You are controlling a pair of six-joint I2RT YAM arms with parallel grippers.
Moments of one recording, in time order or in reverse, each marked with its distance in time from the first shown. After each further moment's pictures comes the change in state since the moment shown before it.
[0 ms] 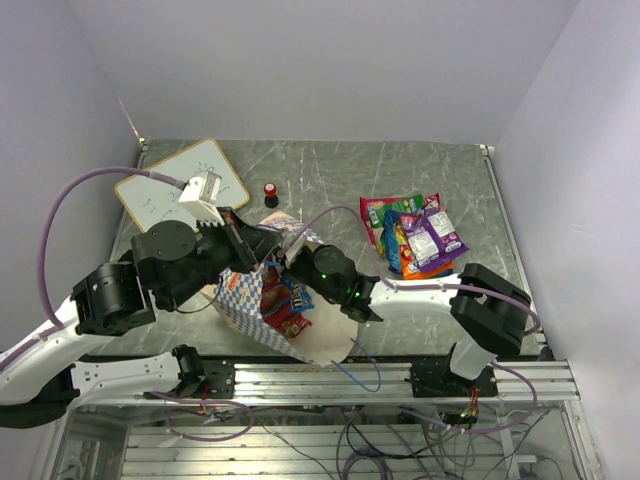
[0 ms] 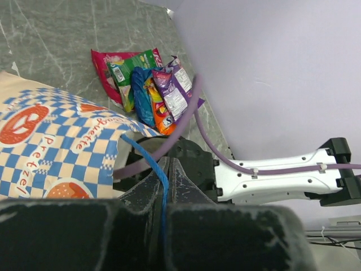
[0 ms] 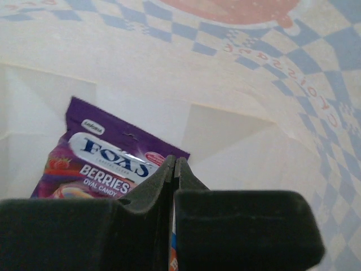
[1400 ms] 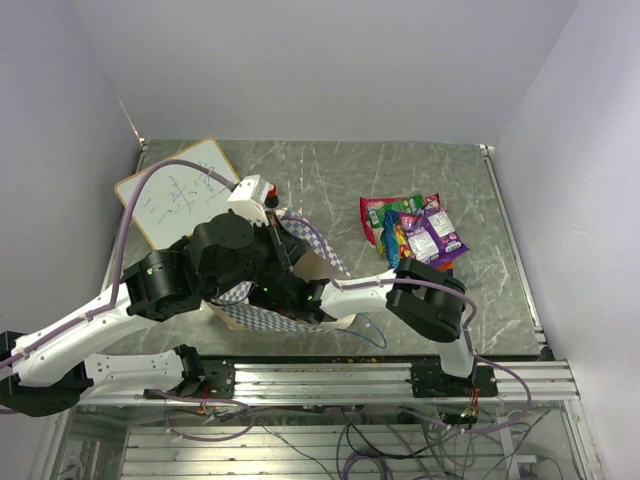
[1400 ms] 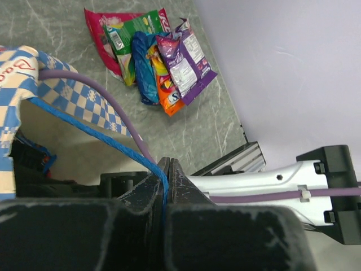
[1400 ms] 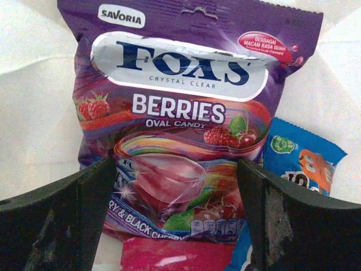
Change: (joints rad) left arm 0.000 0.147 -0.016 0.027 0.065 -0.053; right arm 0.100 0.317 0.280 -0.466 0.047 0.381
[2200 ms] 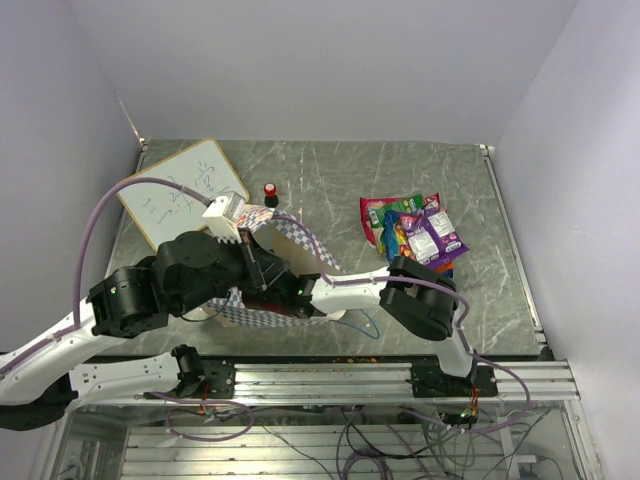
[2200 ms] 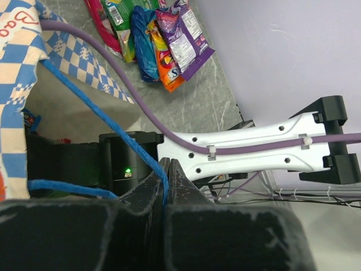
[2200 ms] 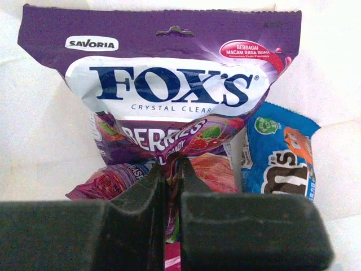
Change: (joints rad) left arm 0.002 -0.161 -0.084 -0.089 0.076 -0.014; right arm -0.005 0.088 0.147 -0.055 0.027 -0.083
